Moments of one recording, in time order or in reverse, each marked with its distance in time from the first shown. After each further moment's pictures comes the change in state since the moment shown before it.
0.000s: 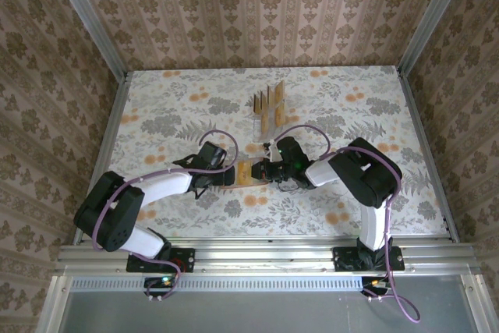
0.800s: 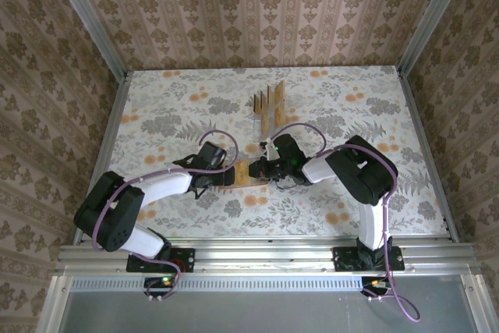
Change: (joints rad) left arm 0.000 0.000 0.000 0.000 0.000 0.000; right arm -0.001 0.035 0.058 -0.045 -0.041 -0.003
